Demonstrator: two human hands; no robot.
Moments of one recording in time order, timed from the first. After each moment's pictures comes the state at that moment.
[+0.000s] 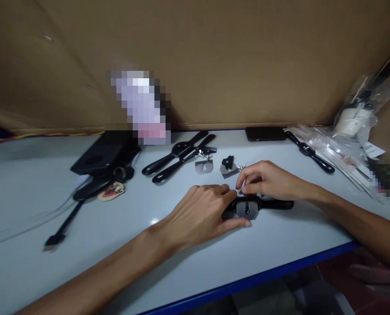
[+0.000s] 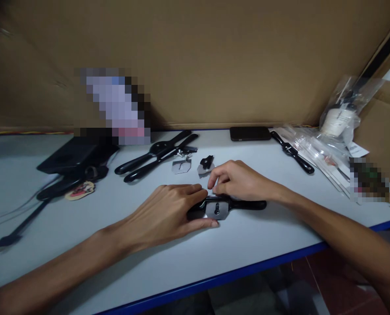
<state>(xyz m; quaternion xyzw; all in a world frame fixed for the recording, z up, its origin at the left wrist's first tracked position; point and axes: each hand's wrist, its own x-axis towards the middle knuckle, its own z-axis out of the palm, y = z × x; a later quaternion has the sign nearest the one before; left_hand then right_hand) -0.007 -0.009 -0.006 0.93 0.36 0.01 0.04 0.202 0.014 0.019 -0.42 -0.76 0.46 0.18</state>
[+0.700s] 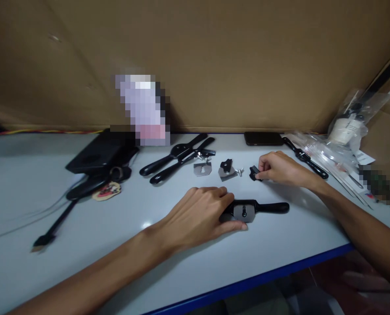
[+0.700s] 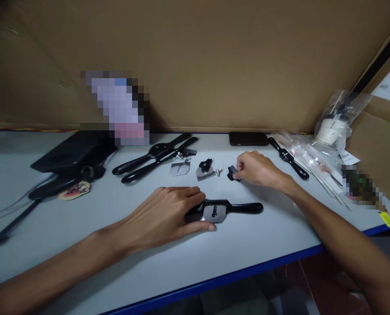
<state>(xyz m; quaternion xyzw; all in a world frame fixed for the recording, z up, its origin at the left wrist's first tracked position) -0.006 -0.008 -0.008 0.94 0.34 0.05 0.03 0.239 0.048 0.017 -0.59 -0.78 0.19 0.07</state>
